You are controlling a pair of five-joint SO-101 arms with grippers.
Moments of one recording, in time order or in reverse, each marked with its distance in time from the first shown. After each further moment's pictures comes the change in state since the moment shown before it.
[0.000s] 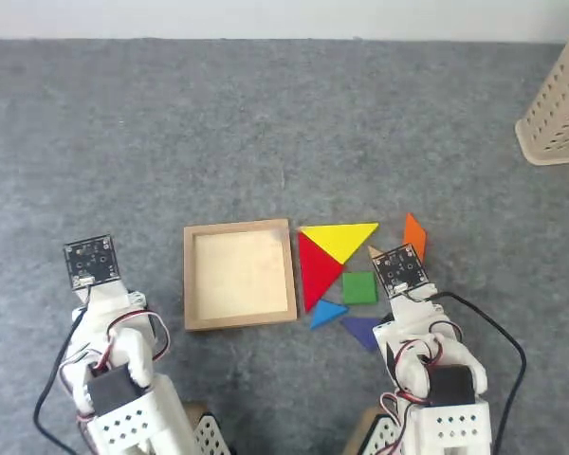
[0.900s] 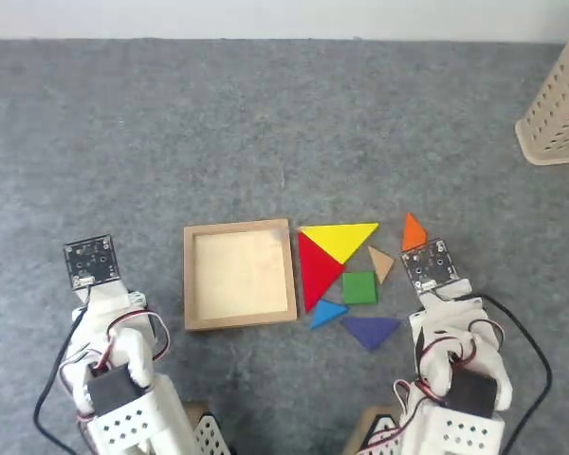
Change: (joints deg) left arm 0.0 0.0 0.0 0.0 0.0; right arm 17.1 -0.3 -7.3 -2.8 16.9
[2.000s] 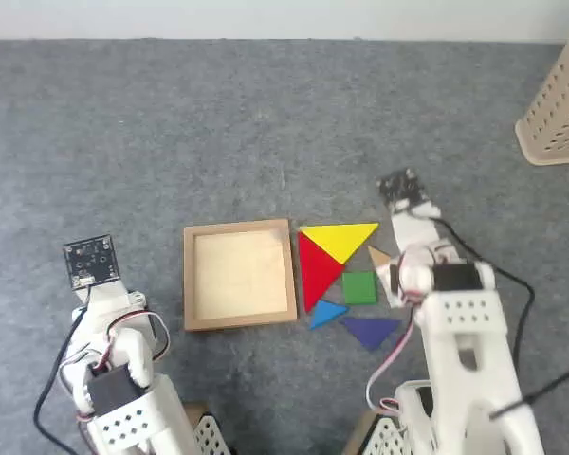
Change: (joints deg) left arm 0.0 0.0 0.0 0.0 0.0; right arm -16.0 64.9 -34.5 -10.6 -18.7
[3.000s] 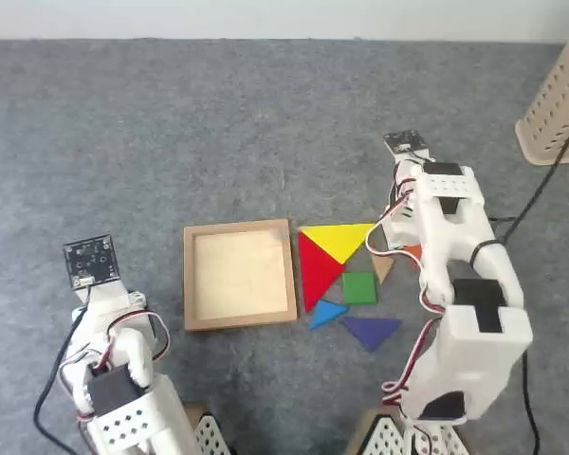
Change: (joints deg) left arm 0.0 0.0 0.0 0.0 0.0; right arm 4.4 56.1 -39.3 3.1 -2.6
